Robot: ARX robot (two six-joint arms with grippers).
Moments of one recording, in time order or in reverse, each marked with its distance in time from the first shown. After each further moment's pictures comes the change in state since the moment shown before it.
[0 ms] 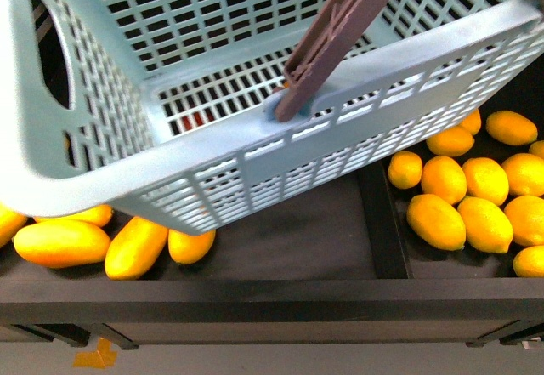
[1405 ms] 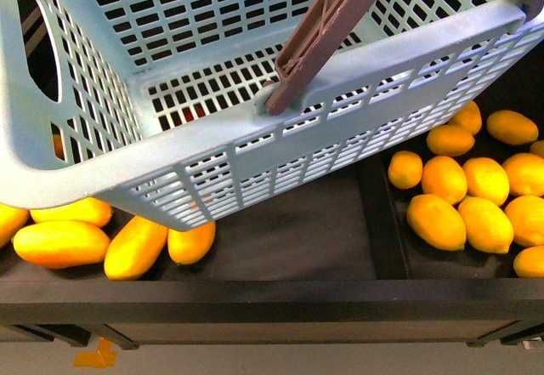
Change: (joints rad) left arm -0.003 0.000 0.000 0.003 -0.007 0.004; right arm -0.286 2.234 1.168 0.180 -0.064 0.003
